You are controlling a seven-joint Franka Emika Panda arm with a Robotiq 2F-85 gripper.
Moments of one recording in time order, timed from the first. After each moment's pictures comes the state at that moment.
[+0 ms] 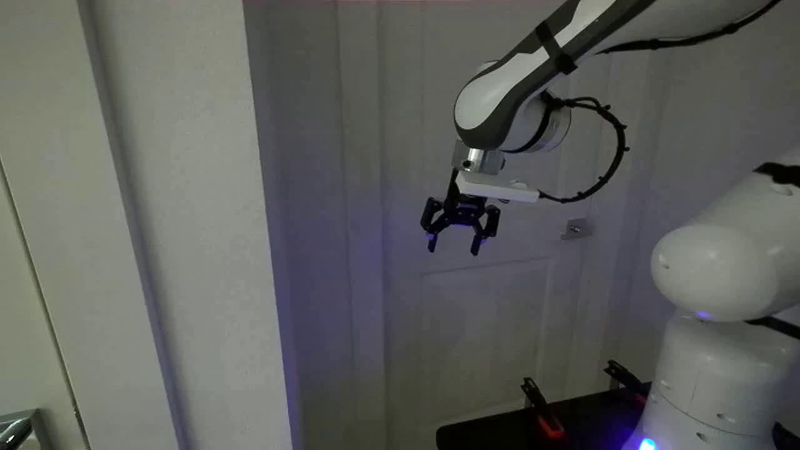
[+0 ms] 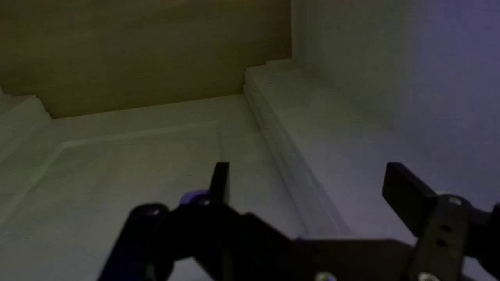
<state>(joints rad) 0.25 -0.59 0.27 -2.77 0.33 2.39 0.30</state>
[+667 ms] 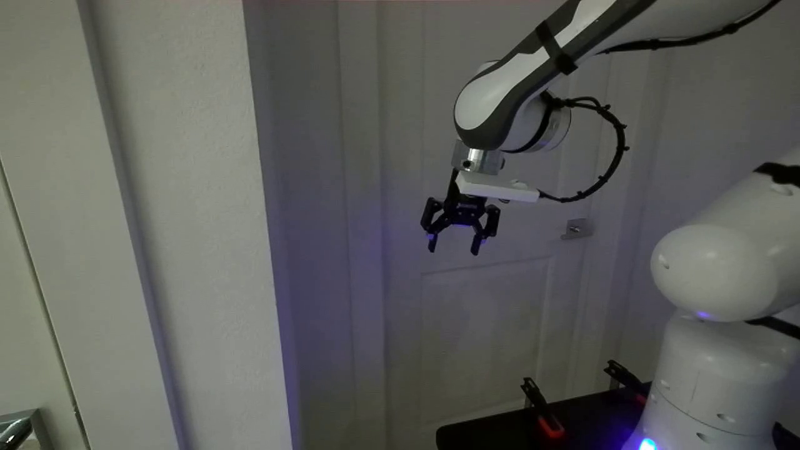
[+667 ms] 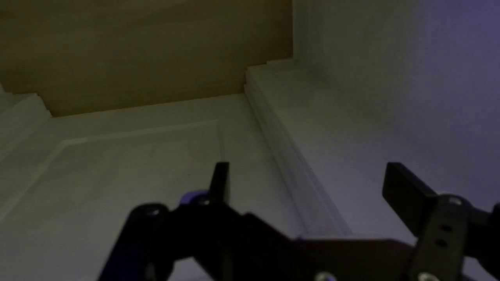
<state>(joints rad) 0.25 -0.59 0.27 -2.77 0.32 2.39 0.30</state>
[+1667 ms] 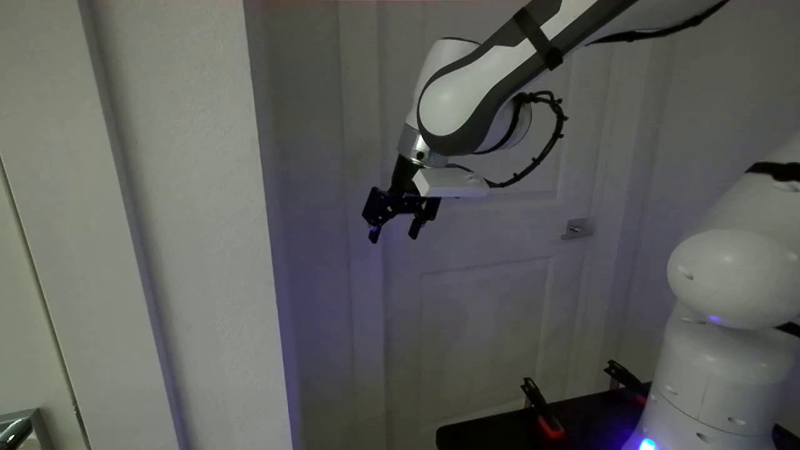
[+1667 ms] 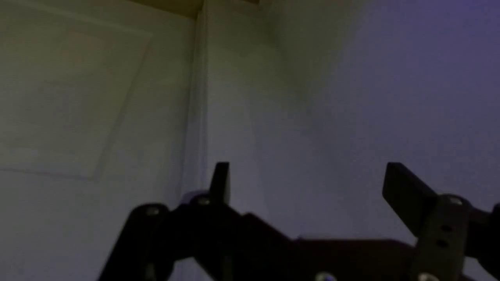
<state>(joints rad) 0.41 -0.48 0.37 -2.67 0.24 2.61 0.22</state>
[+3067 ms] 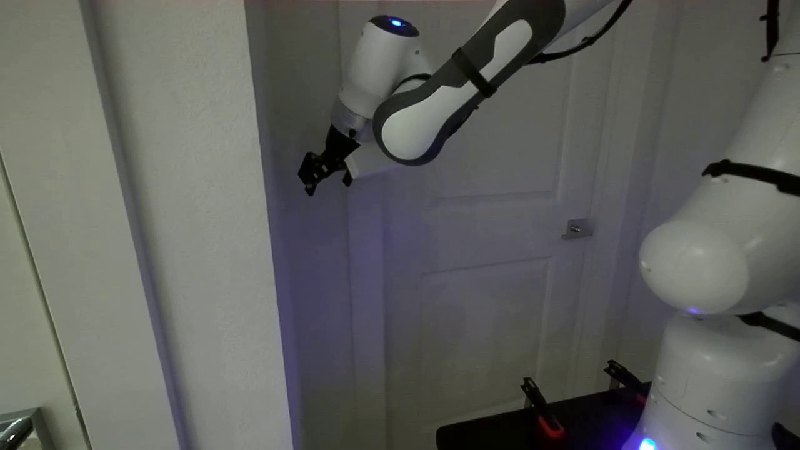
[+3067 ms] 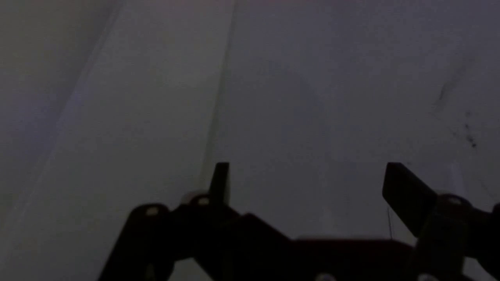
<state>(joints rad) 0.10 -0.18 0.64 -2.31 -0.42 2.86 0.55</state>
